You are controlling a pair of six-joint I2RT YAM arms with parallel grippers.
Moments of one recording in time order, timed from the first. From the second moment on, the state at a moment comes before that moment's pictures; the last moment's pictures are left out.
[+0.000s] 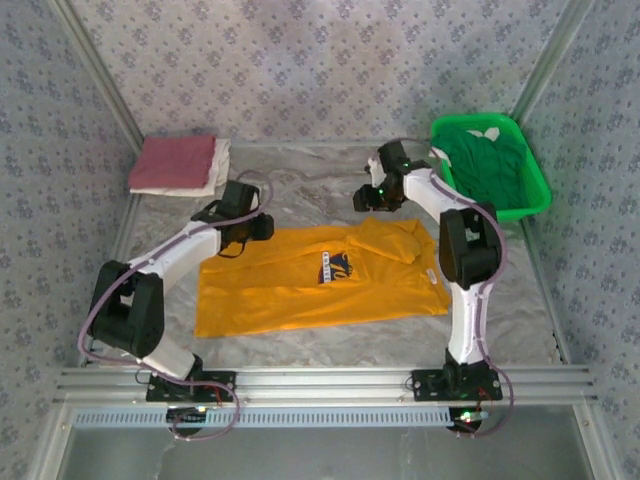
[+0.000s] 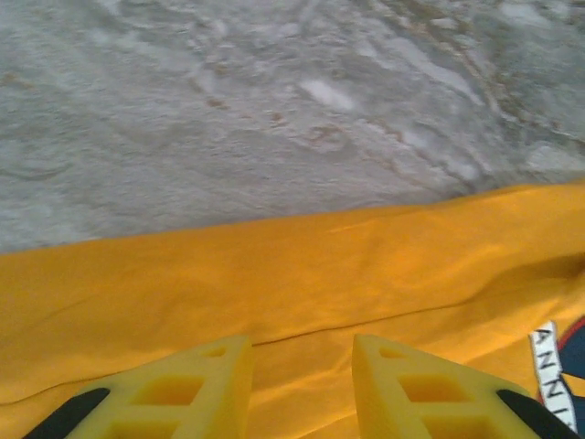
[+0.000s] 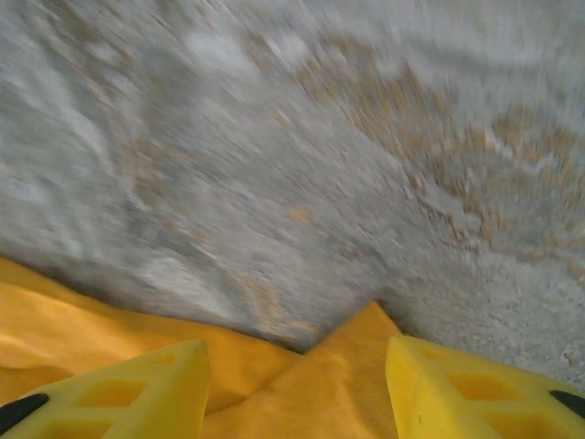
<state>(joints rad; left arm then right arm) -0.42 1.55 1.02 -0.38 0.02 -0.34 0.28 2.13 1.68 -0.73 -0.27 0.13</state>
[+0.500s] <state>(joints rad) -0.44 1.60 0.93 -0.31 0.05 -0.36 0.28 2.21 1.71 -0.82 -0.26 0.08</state>
